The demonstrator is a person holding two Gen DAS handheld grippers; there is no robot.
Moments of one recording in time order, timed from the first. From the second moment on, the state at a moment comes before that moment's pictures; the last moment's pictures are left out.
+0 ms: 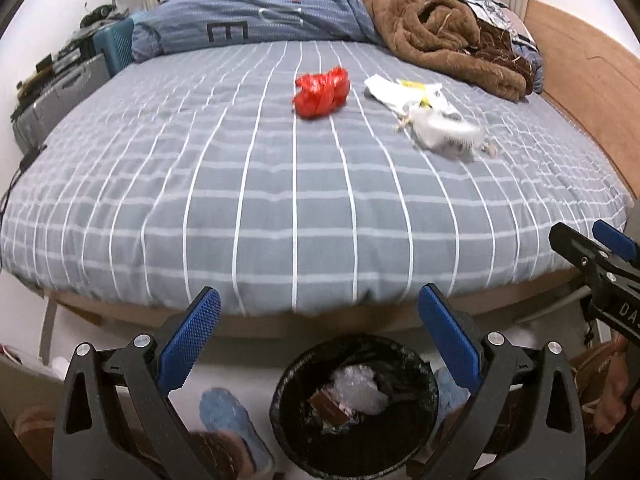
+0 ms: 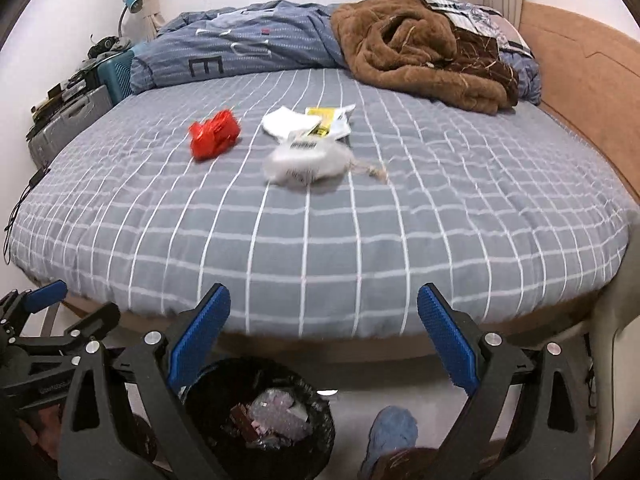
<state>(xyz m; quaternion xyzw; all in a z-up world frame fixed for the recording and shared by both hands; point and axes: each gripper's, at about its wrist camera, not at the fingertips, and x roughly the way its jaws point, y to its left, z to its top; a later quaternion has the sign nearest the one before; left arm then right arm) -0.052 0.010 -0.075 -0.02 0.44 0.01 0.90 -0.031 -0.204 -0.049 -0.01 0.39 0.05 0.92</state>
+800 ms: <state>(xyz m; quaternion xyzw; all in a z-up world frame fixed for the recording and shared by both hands) 0.085 0.030 -0.073 -0.03 0.44 0.03 0.90 0.094 -0.175 -0.063 -0.03 0.40 0.07 0.92</state>
